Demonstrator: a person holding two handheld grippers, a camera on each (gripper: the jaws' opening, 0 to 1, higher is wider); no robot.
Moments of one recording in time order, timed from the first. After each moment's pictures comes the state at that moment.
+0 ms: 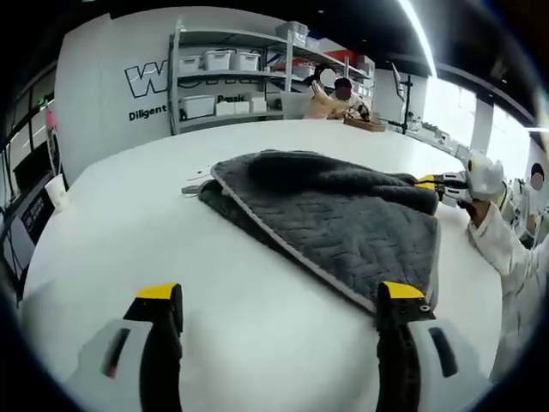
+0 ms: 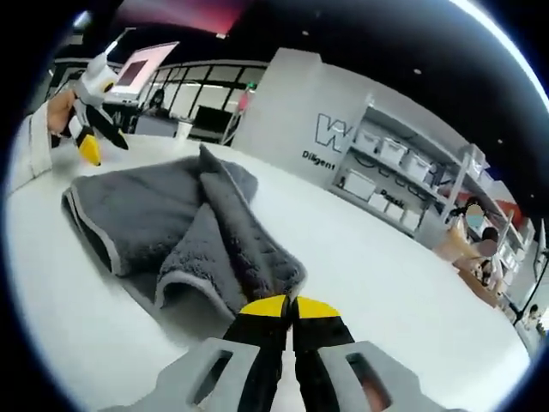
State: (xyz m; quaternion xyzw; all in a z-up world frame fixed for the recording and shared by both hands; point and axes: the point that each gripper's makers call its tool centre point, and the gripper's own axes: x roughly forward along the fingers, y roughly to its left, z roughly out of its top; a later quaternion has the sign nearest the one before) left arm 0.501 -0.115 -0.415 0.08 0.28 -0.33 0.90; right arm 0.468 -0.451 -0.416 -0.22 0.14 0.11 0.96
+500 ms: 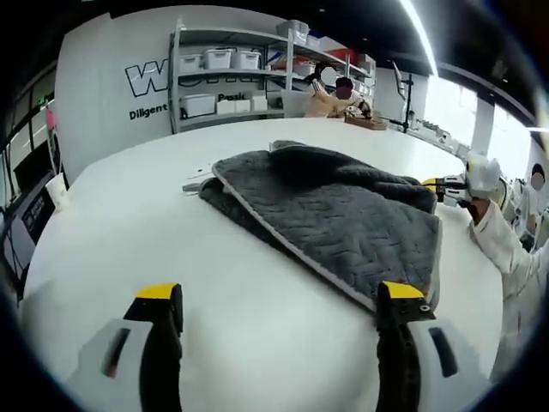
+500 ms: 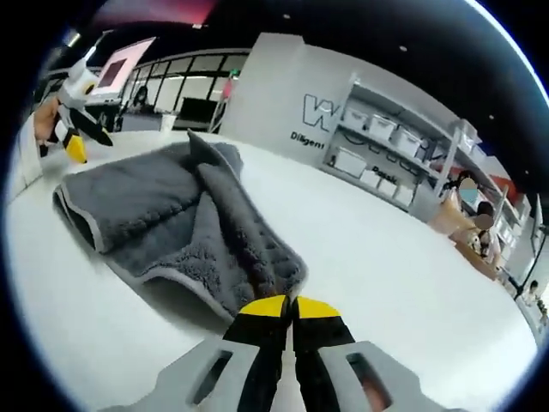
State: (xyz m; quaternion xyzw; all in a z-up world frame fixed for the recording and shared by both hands) left arm 0.499 -0.115 -0.418 0.08 0.28 -0.32 0.90; right arm 0.461 -0.480 -0.433 -0.18 0.18 0.08 0.96
